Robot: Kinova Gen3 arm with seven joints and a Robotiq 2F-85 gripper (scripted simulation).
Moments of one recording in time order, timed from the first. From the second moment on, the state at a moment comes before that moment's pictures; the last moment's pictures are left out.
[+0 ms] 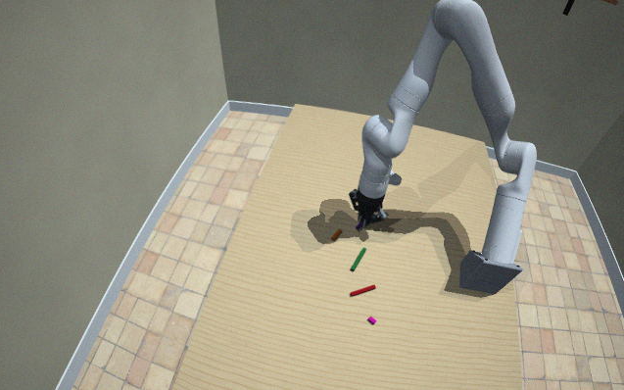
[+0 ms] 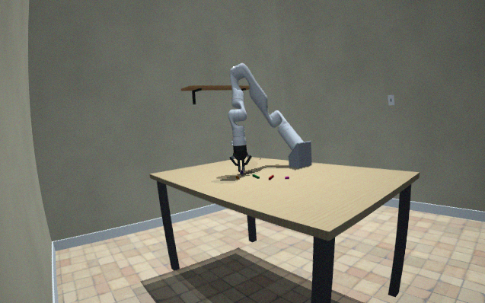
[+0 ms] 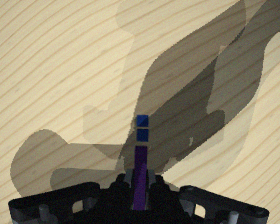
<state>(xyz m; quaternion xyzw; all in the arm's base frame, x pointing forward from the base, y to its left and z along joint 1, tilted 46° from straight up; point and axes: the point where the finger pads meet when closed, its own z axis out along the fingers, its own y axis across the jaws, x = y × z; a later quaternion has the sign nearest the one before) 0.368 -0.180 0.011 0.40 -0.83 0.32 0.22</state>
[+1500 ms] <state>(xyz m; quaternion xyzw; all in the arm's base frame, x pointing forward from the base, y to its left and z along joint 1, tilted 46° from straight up) 0.368 -0.183 0.008 0.40 -0.83 0.32 0.22</state>
